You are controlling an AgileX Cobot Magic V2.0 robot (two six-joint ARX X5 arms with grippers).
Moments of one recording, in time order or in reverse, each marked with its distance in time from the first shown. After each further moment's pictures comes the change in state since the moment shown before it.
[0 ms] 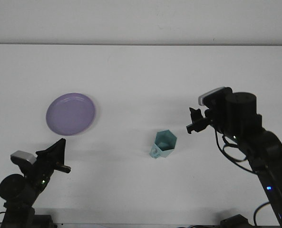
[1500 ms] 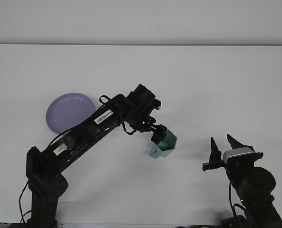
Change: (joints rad) left arm -0.725 1.662 1.533 -0.935 0.011 0.207; right arm -0.057 -0.701 -0.785 0.452 0.153 0.077
